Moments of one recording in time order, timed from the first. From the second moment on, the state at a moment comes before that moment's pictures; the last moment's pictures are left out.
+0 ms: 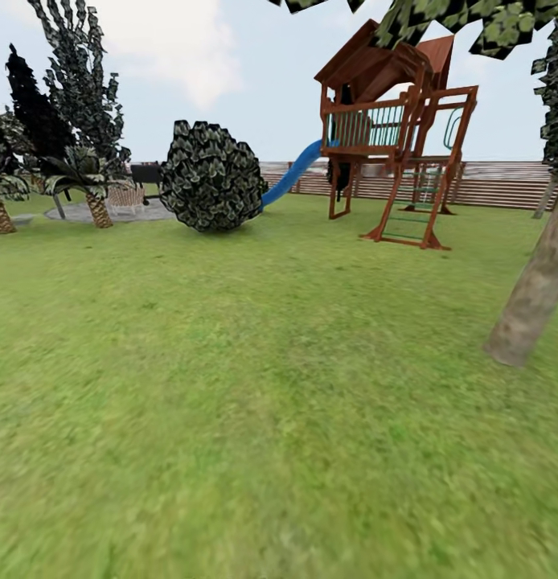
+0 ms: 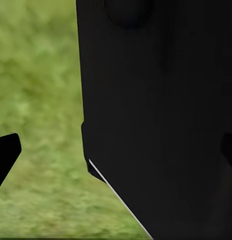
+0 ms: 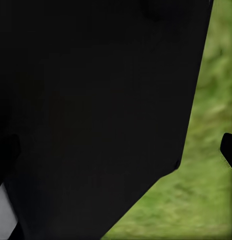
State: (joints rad) left arm -0.01 0.02 0.00 0.00 0.00 -0.01 0.00; right arm 0.01 0.03 0.02 -0.01 0.01 -0.01 0.00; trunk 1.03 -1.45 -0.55
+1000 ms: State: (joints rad) left arm -0.01 0.02 0.00 0.00 0.00 -0.01 0.00; right arm 0.01 0.04 0.02 -0.01 0.01 -0.01 0.00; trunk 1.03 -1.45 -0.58
